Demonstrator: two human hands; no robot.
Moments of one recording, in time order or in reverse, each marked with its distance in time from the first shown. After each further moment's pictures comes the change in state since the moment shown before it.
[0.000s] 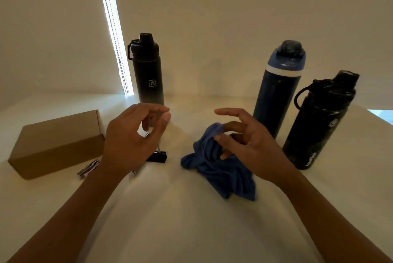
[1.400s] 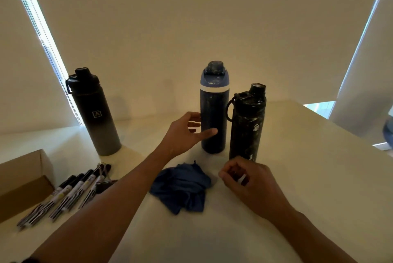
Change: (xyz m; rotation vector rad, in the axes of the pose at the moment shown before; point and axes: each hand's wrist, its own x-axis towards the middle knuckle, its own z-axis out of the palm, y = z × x) left_hand 0.079 0.110 0.185 -0.441 -0.598 -0.243; right_hand -0.096 0.055 -0.080 -0.521 0.326 0.110
